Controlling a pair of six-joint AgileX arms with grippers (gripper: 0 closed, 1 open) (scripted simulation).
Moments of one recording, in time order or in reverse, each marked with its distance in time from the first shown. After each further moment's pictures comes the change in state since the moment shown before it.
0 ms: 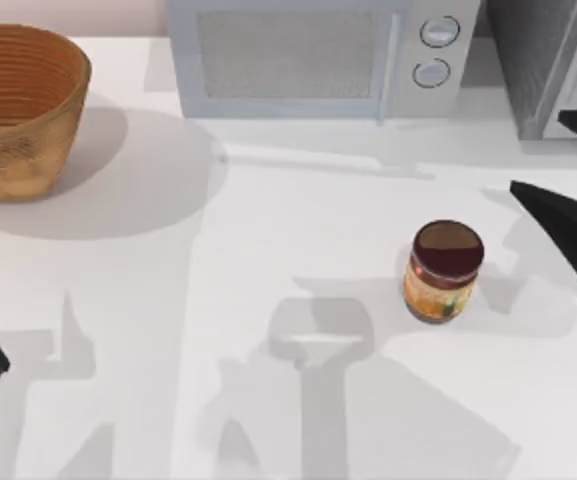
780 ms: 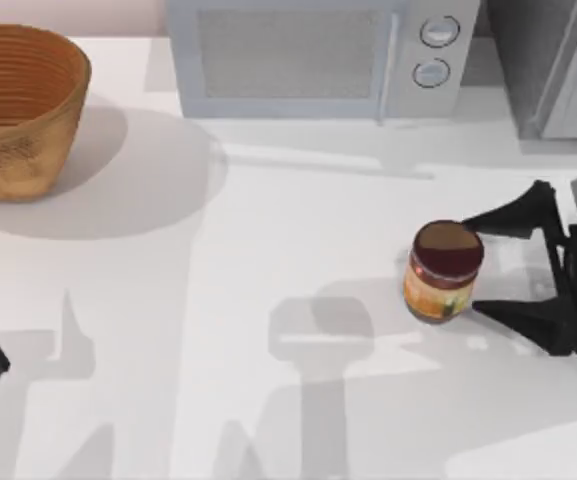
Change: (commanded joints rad) left arm 0.000 0.000 0.000 0.000 0.000 0.000; right arm -0.041 0.981 0.345 0.546 -0.609 -0.136
